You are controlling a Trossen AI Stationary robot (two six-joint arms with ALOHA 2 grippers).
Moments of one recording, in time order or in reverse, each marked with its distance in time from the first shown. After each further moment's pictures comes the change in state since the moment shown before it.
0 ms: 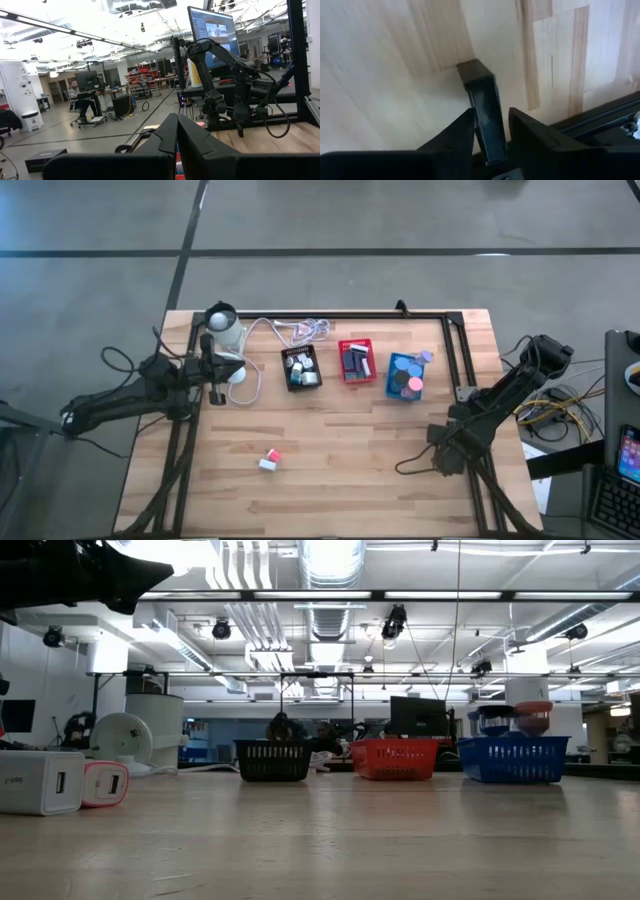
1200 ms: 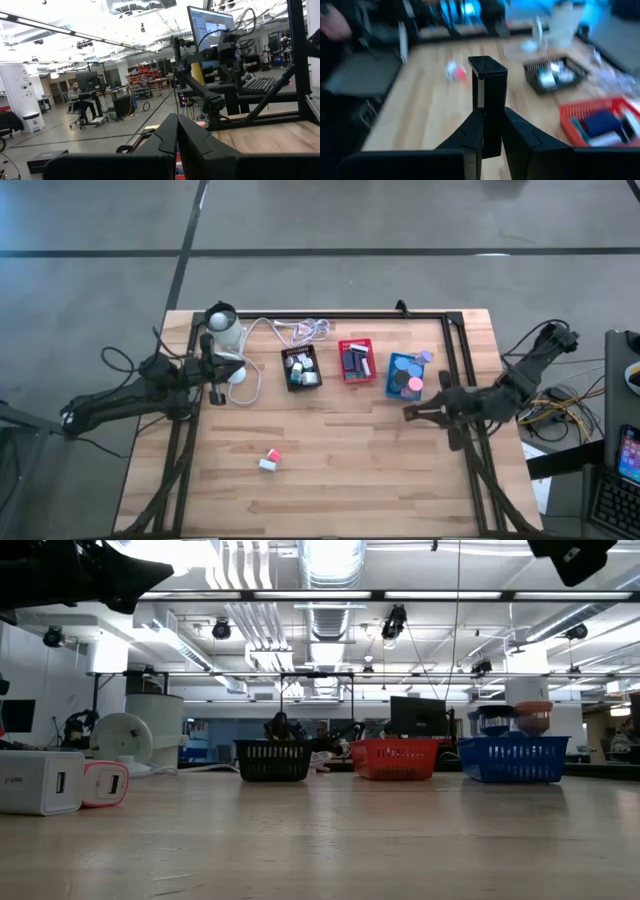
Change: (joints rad) left arm 0.000 0.000 0.000 0.000 0.000 0.010; right arm -0.121 -0.691 0.046 0.572 0.651 -0.679
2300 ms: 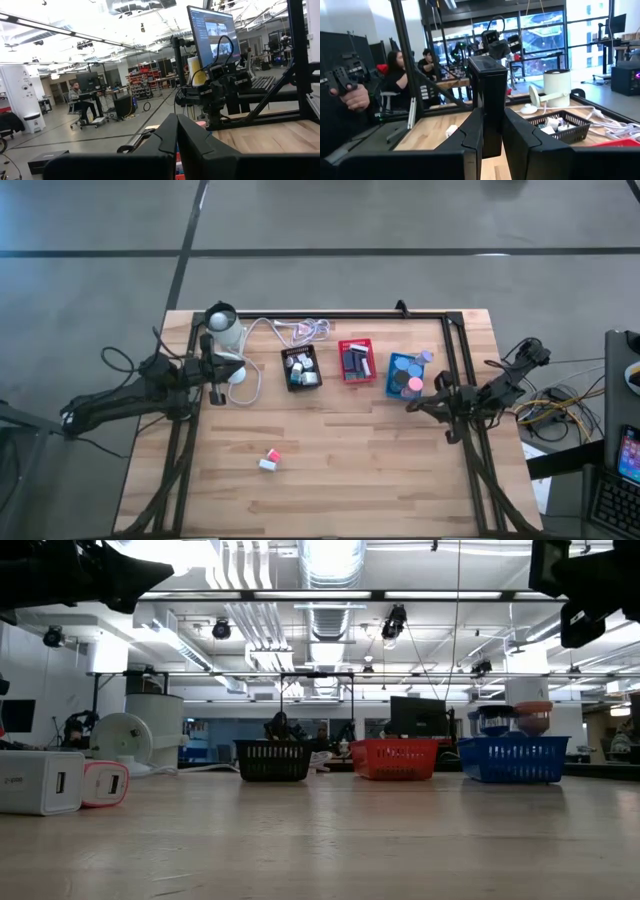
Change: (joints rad) left arm 0.000 0.000 0.000 0.000 0.000 0.008; right arm 0.000 -0.635 -0.654 0.697 0.052 -0.395
